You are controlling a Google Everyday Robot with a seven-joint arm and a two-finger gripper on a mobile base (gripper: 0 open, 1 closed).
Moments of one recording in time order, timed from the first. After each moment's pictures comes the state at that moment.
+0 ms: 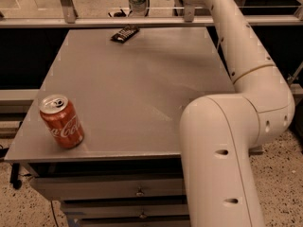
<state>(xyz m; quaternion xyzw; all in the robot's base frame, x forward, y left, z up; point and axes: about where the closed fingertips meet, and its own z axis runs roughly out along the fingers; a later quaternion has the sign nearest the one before) 0.888 0.023 1.030 -0.40 0.62 0.20 0.64</state>
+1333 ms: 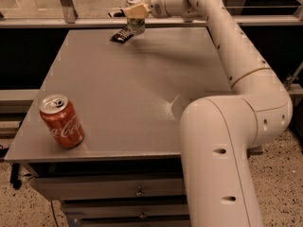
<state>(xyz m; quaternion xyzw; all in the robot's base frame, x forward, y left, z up) 0.878 0.031 0.956 -0.42 0.67 0.24 0.56</state>
